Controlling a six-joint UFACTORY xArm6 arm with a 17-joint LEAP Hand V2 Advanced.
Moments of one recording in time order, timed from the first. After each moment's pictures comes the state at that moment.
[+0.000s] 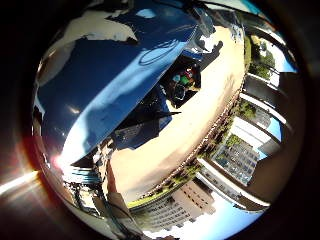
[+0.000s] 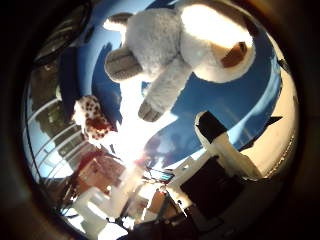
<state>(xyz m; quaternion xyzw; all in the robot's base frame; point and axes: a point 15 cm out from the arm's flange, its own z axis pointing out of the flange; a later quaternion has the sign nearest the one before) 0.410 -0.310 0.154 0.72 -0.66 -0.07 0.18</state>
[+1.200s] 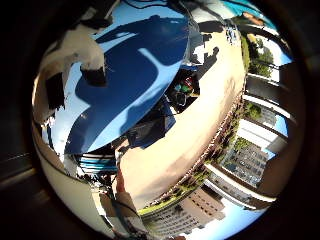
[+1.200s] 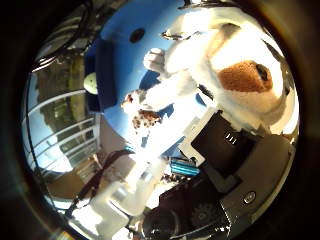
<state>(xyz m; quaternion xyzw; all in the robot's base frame) 0.395 -0.189 0.350 0.74 -0.66 -0.08 0.09</state>
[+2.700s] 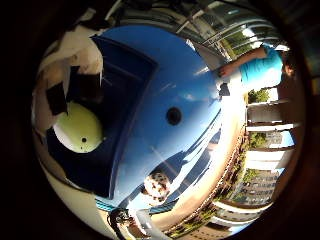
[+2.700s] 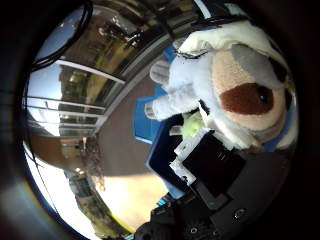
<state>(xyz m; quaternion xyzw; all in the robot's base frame) 0.540 0.268 0.309 0.83 -0.55 0.01 -0.08</state>
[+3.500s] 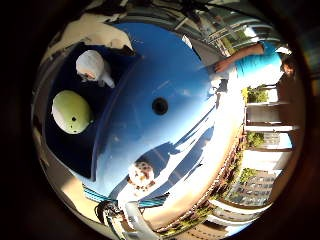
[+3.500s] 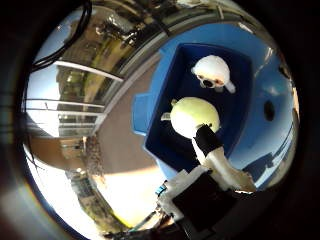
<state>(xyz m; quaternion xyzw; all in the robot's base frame) 0.484 0.187 0.363 0.84 -0.55 -0.02 0.00</state>
